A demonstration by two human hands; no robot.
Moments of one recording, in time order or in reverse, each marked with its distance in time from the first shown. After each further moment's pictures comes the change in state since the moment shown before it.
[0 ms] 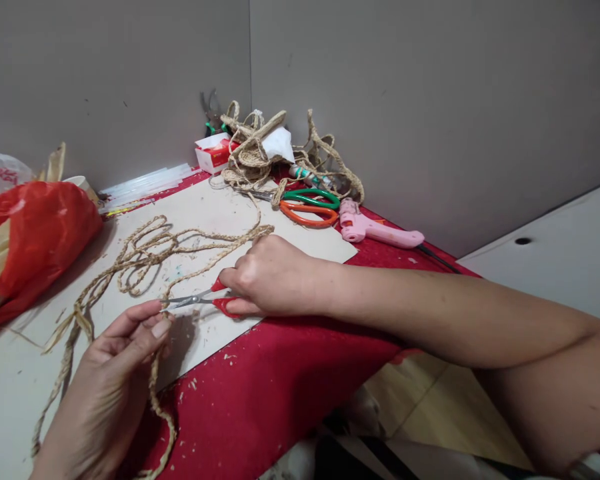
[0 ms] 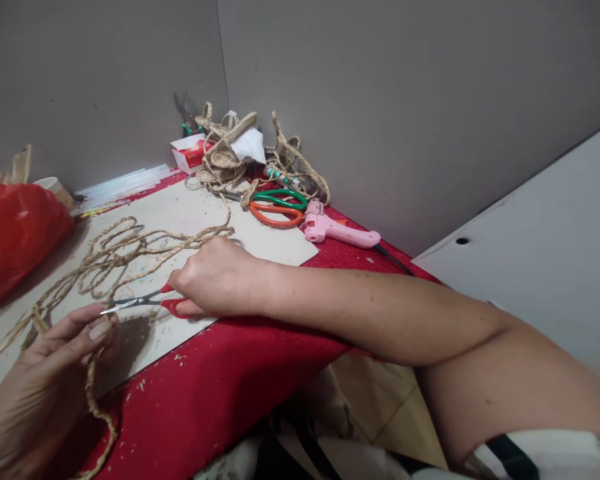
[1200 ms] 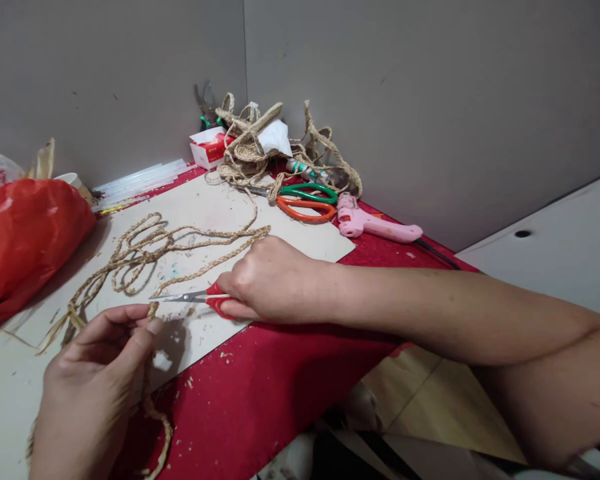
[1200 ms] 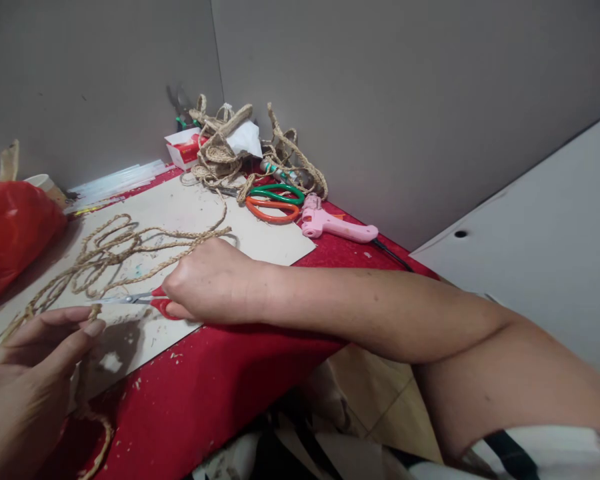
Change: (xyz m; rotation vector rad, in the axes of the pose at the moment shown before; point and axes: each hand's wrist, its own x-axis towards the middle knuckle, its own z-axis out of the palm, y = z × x) left_hand -0.010 0.001 0.002 0.559 0.256 0.193; right_hand -0.006 -0.008 -0.008 0.067 -0.025 0.023
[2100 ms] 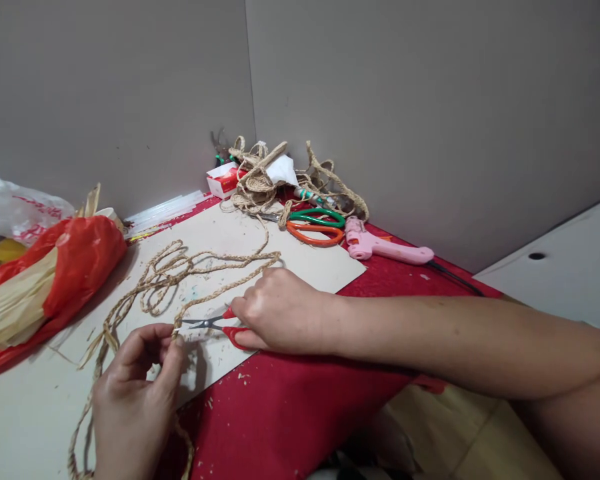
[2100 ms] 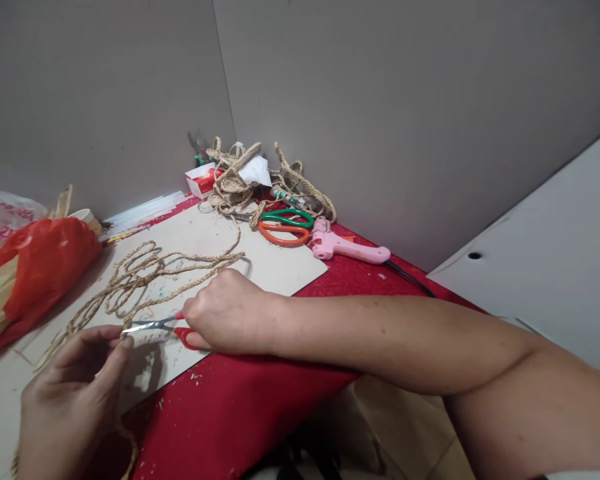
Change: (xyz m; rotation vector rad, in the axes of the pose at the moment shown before) left_hand -0.004 -0.001 0.006 0.185 0.118 0.350; right_hand 0.002 -0.009 0.007 0.010 0.095 0.002
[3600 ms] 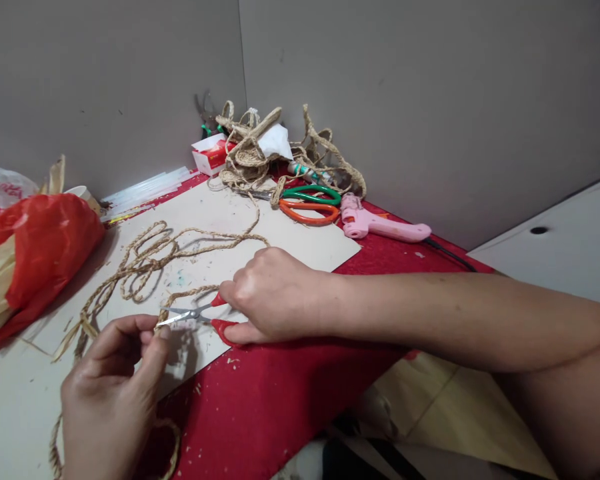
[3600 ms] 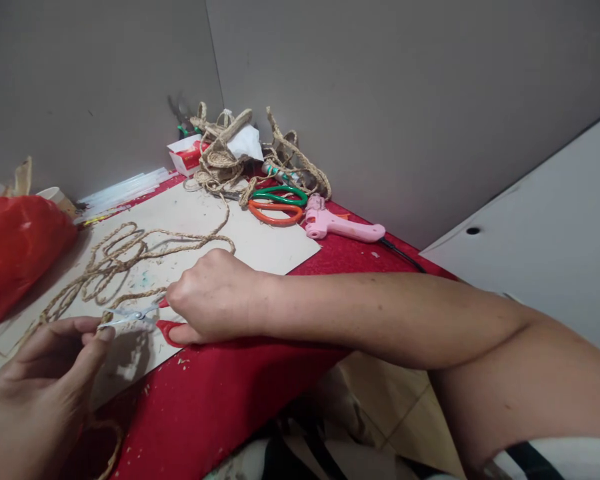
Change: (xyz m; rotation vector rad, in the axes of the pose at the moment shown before) left_hand -0.006 0.011 0.001 -0.086 -0.020 -0.104; right_hand -0.003 0.004 0.001 0.015 0.007 -0.001
